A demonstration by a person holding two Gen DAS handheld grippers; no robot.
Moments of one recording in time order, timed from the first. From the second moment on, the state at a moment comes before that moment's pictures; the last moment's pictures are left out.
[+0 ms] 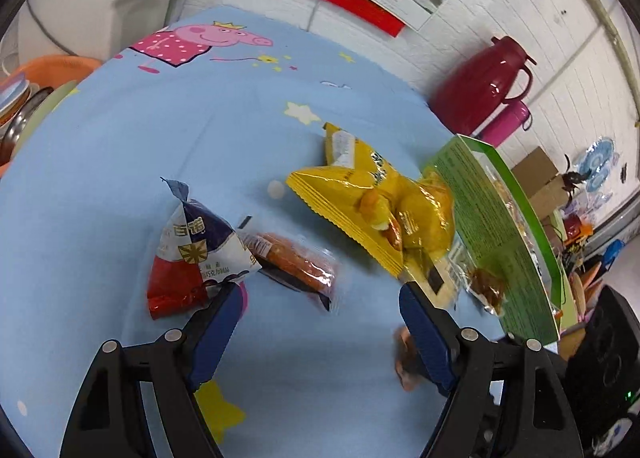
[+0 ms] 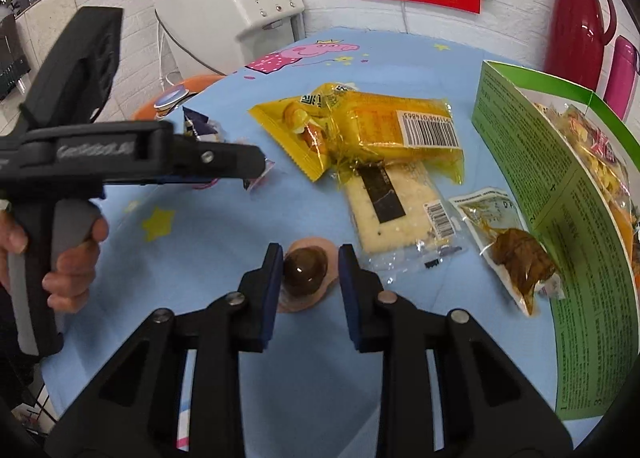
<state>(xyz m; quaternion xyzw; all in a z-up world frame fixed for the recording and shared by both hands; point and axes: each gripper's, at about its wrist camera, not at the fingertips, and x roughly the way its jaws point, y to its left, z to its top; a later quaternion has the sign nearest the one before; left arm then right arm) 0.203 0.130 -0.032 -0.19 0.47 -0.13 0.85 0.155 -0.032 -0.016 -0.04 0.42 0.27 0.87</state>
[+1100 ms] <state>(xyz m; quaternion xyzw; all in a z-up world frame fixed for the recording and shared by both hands) 0.095 0.101 0.026 -0.06 0.44 -0.13 0.89 0.088 -0.024 -0.022 -0.04 0.44 0.31 0.85</state>
